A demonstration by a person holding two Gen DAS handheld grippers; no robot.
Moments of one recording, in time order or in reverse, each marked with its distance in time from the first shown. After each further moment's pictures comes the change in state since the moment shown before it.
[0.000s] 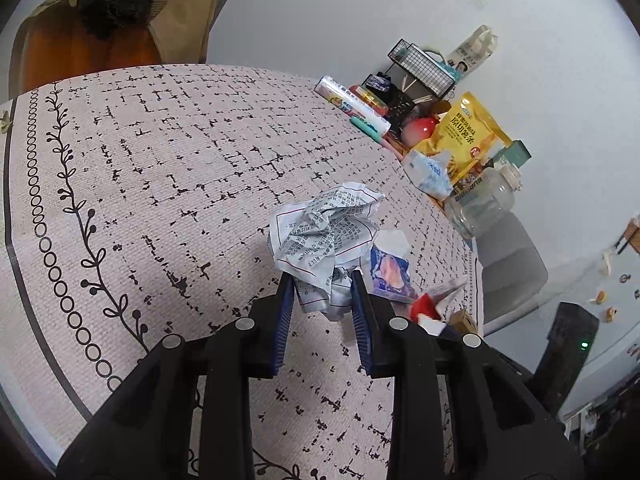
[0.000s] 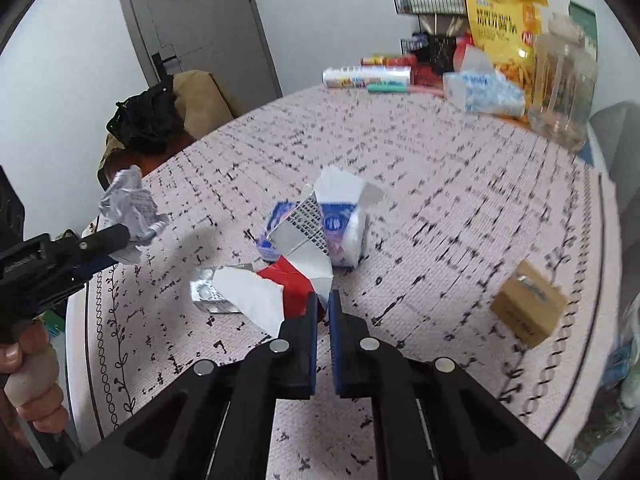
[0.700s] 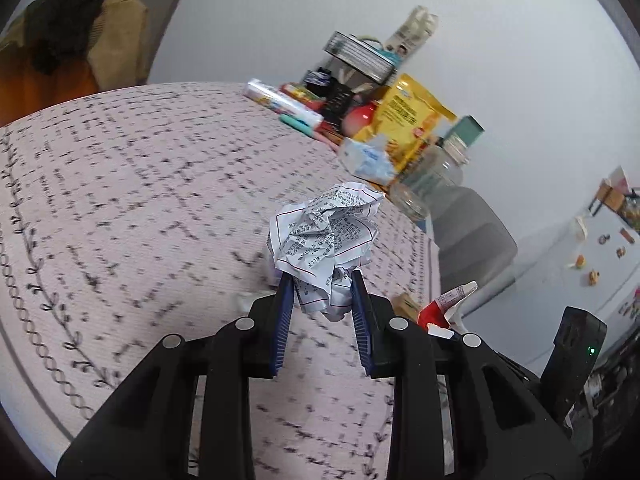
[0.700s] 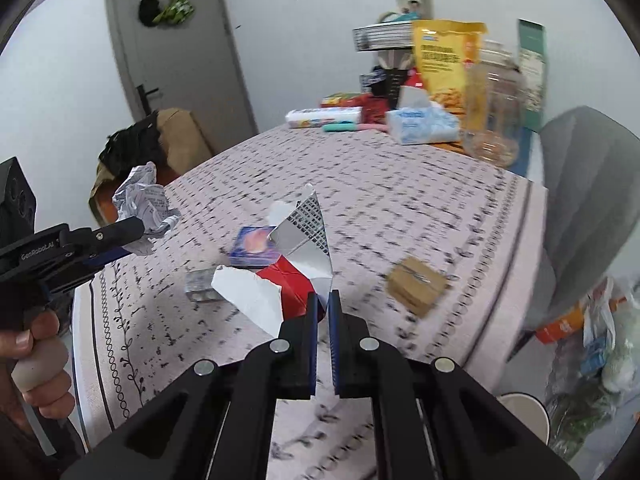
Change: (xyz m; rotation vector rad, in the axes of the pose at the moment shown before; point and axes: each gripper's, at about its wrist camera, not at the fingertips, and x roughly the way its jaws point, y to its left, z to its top) left arm -0.002 -0.080 -0.015 0.137 0.004 -0.112; right arm -0.087 -0.053 -0.026 0.093 -0.105 -0.081
